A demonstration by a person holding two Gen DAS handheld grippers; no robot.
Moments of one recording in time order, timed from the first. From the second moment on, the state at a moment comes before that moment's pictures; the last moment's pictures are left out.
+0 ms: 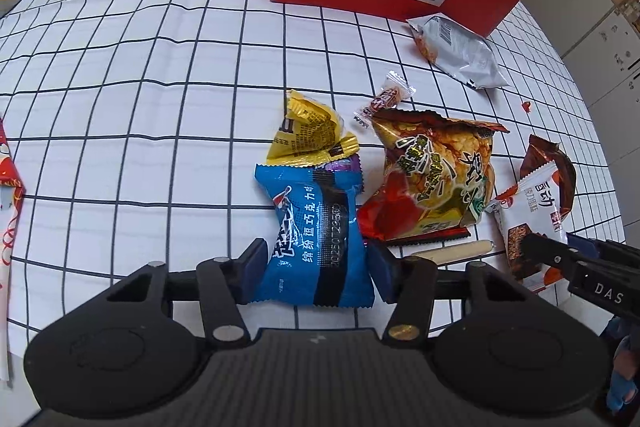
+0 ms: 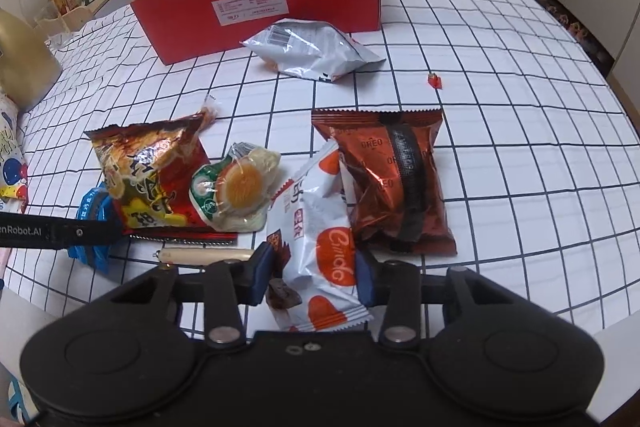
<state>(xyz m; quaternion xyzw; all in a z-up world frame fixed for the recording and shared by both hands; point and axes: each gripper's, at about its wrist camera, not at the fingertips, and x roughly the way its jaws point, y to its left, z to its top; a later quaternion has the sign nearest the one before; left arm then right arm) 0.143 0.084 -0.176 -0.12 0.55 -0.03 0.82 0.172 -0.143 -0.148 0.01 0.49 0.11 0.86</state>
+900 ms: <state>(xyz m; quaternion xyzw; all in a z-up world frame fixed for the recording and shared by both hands) 0.127 0.114 -0.121 -0.11 0.51 -0.05 0.85 0.134 -0.104 -0.078 -0.06 0.39 0.08 0.91</state>
